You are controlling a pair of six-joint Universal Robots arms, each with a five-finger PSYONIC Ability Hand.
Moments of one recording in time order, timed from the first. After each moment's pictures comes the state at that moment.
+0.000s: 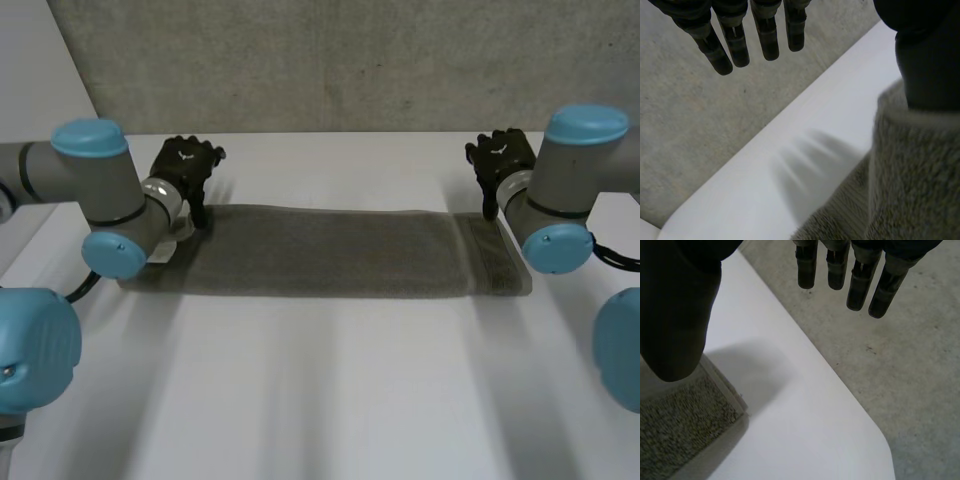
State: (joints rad) left arm 4.43 -2.64 -0.54 3.02 -1.45 3.58; right arm 1.85 -0.53 0.53 0.16 1.58 2.57; left_hand 0.30 0.29 0.28 0.29 0.26; right_hand 0.23 0.24 0.24 0.25 0.06
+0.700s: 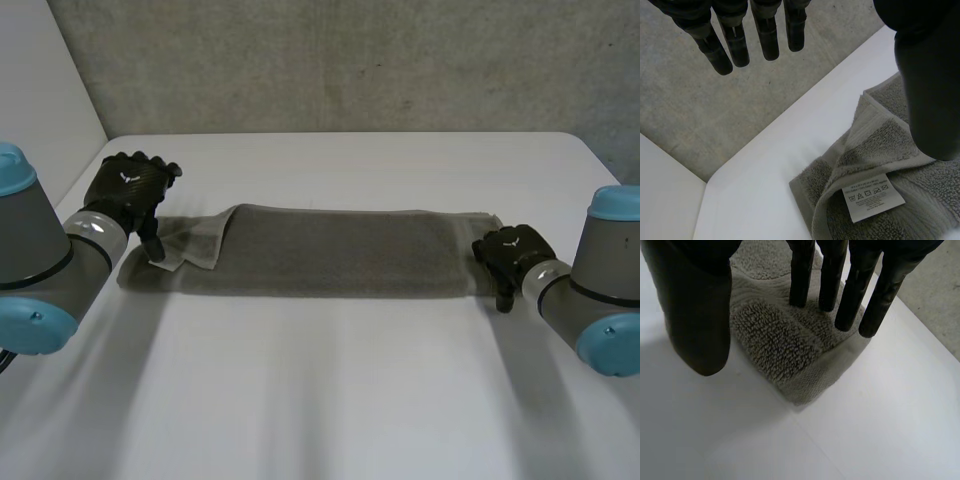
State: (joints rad) left arm 4.49 -2.02 -1.48 3.34 -1.48 3.57; right arm 1.77 -0.89 1.41 -0.06 1.44 2.55; left_hand 0.30 0.29 0.28 0.29 0.26; right_hand 0.48 0.48 0.48 0.48 0.31
